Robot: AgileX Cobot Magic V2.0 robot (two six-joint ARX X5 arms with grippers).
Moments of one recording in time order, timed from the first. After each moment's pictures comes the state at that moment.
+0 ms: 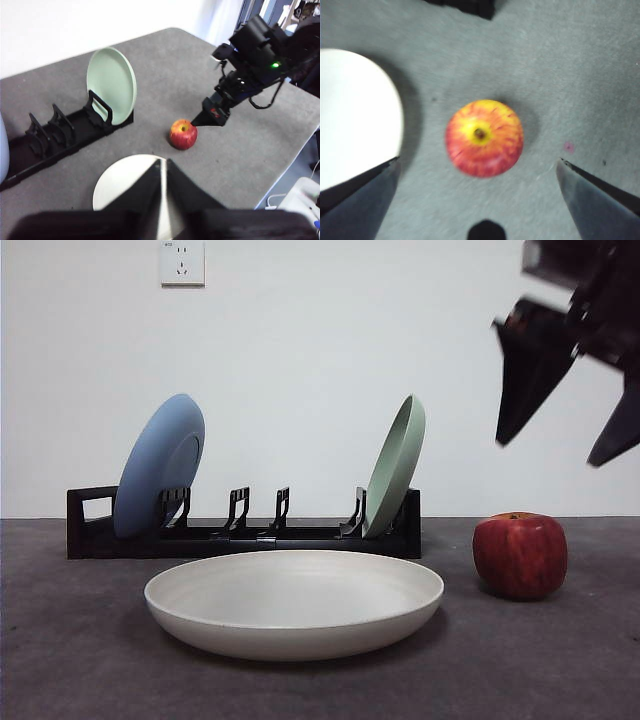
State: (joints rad) left arm -1.09 0.79 1.27 -0.89 -0.33 -0.25; right arm 0.27 1.34 0.98 -0.61 -0.14 -0.04
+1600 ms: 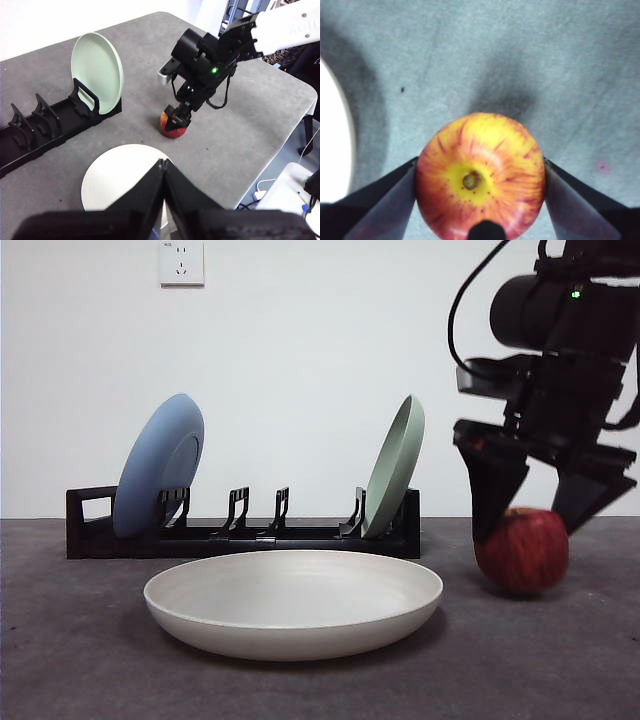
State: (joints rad) left arm -1.09 0.79 1.27 -0.92 -0.28 -0.26; right arm 0.33 1.66 1.10 -0.62 -0.10 -0.03
